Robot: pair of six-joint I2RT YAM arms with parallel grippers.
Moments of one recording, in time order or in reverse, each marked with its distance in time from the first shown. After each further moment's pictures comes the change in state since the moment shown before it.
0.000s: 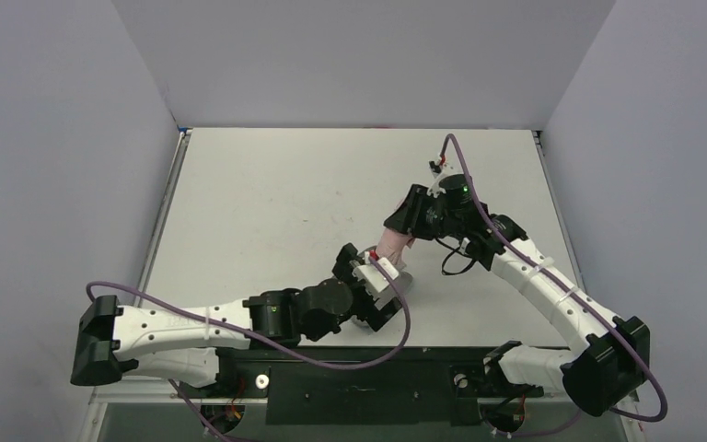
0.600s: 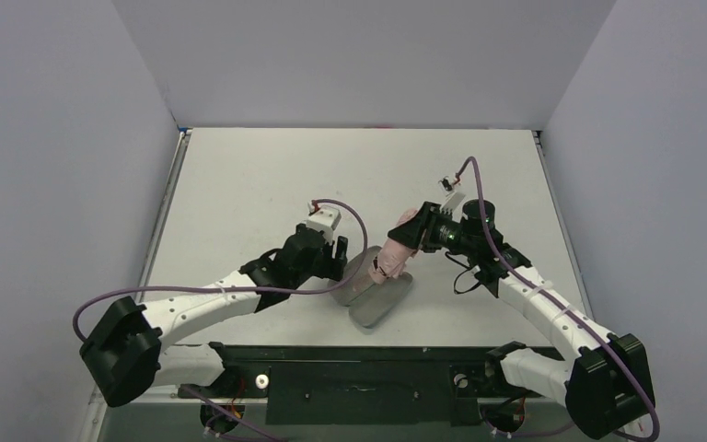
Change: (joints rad) left arm 0.520 0.020 -0.180 -0.023 0.292 -0.320; right arm -0.153 -0.113 -0.368 0.459 -0.346 -0.043
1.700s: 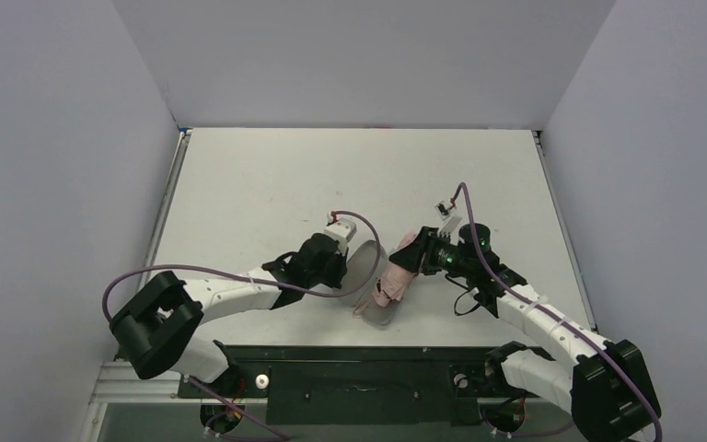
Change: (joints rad) left arm 0.046 0.248 -0.048 0.172 0.163 0.012; right arm 0.035 -0.050 -0.223 0.154 0.008 -0.005
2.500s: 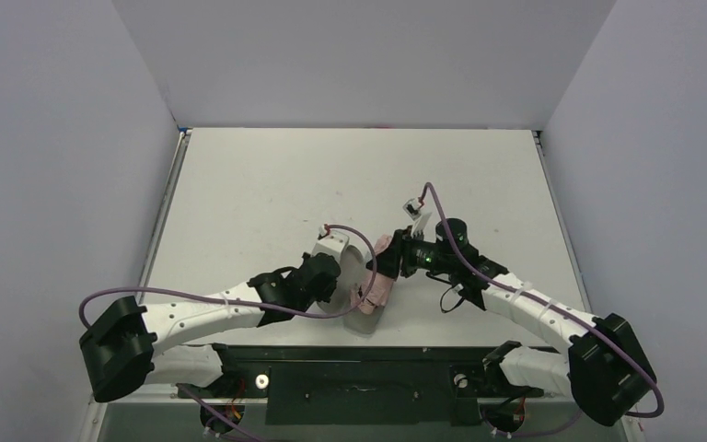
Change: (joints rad) left arm -0.191 -0.215 0.019 -0.365 -0.358 -0.047; right arm 0.132 0.081 0.100 0.024 -0.024 -0.097
